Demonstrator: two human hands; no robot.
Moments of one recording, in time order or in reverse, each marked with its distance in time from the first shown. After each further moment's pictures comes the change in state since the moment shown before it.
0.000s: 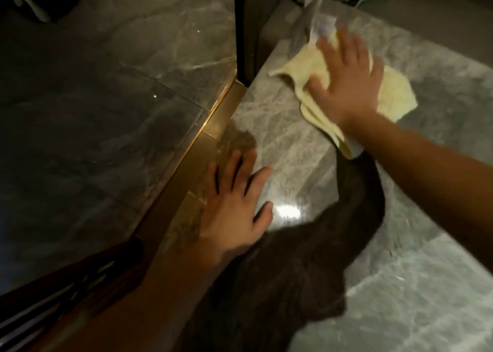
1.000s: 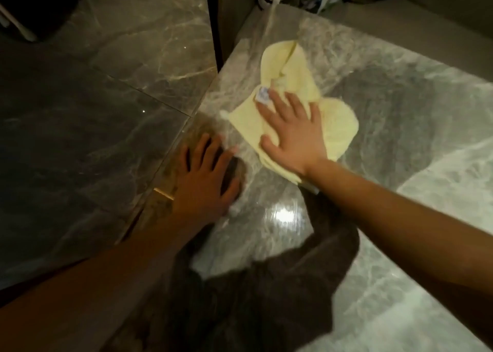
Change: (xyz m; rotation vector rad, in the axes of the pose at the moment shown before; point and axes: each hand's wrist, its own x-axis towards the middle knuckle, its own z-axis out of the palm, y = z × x) left_hand -0.003 0.002 0.000 0.047 0.033 0.006; right_hand -0.117 -0.015 -0.002 0.001 -0.139 -0.233
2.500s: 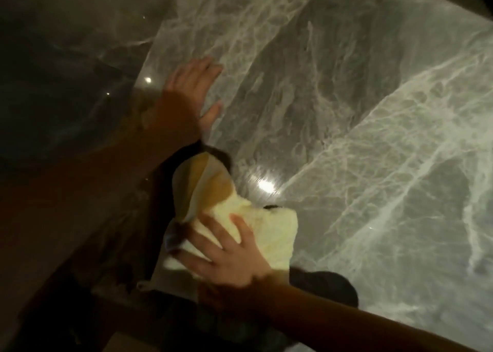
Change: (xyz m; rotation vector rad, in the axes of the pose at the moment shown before) left_hand 0.025 0.004 -0.002 -0.155 0.111 0.307; right_hand -0.250 -0.166 0.083 -0.074 -0.031 -0.319
